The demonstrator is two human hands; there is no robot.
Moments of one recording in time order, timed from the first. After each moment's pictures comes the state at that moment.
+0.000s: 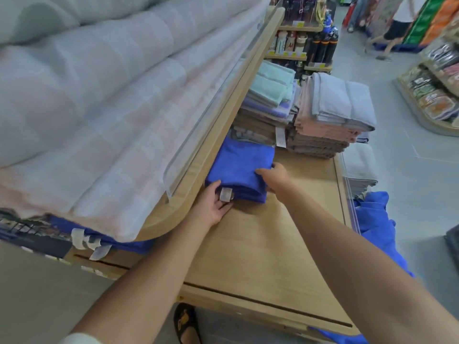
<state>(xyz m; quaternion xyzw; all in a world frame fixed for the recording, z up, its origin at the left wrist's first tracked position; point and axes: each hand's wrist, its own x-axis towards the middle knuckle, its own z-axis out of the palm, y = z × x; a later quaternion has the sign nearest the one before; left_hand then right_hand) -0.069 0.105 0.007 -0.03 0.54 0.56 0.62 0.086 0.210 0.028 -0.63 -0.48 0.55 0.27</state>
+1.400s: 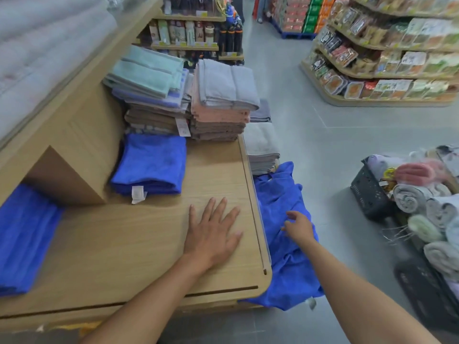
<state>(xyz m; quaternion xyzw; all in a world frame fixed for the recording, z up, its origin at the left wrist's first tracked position) 0.142 0.056 -0.042 0.78 0.62 0.02 0.06 0.411 0.099 -0.077 -0.78 -0.40 0.40 0.26</state>
